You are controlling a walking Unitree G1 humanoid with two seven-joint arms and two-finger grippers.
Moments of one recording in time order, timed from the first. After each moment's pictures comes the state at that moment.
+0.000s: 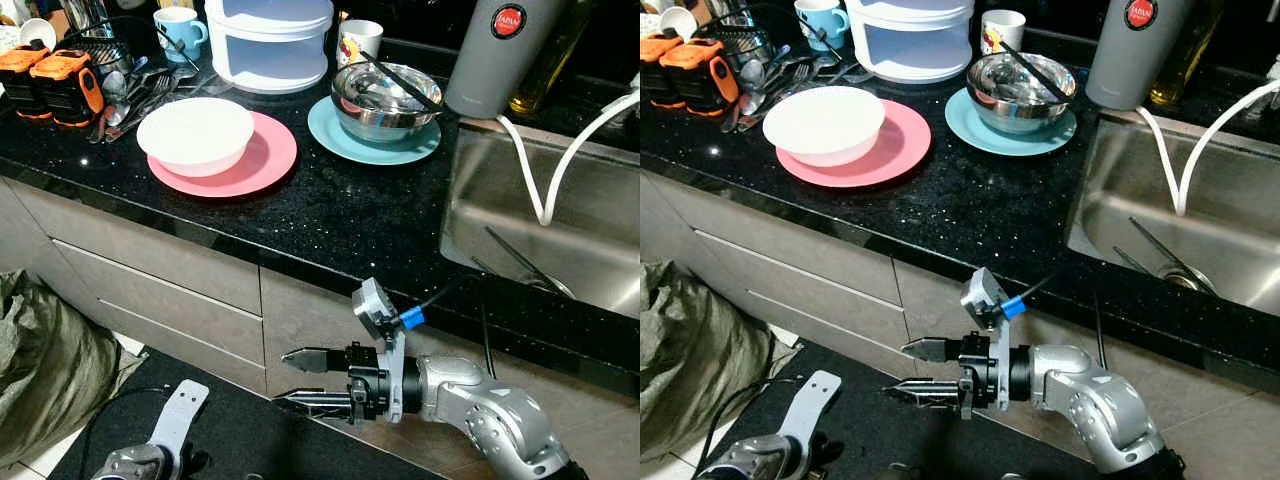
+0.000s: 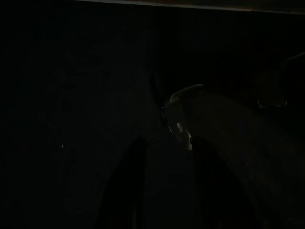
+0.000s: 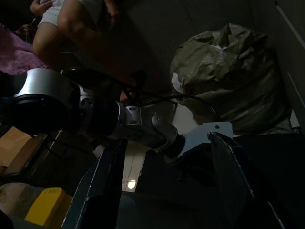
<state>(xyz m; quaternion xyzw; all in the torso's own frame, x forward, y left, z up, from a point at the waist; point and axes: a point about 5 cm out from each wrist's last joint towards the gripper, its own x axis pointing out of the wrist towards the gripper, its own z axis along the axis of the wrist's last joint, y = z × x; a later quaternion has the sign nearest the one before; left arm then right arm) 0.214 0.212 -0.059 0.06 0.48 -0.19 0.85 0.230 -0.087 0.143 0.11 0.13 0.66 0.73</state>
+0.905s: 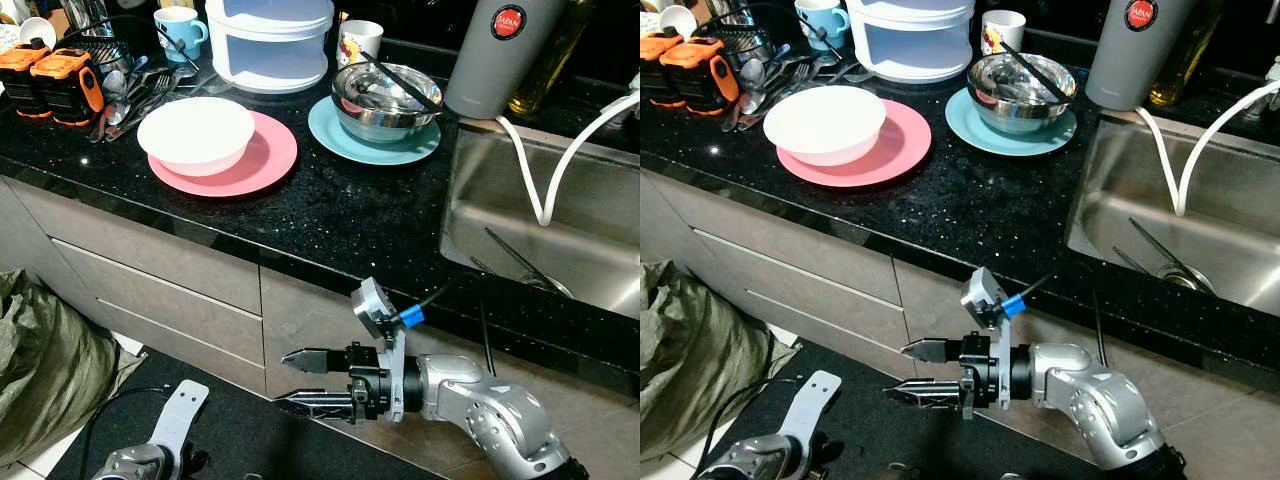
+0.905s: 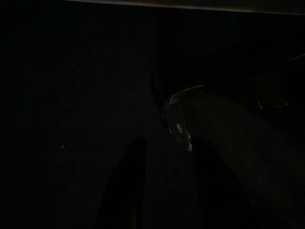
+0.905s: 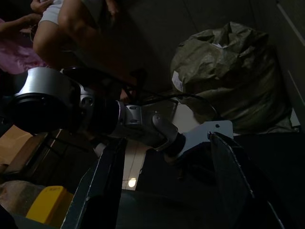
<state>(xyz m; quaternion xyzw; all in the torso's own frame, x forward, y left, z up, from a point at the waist) 0.214 0.211 -0.059 0.06 0.48 -0.19 0.85 0.232 -0.089 0.143 0.11 0.13 0.66 0.73</state>
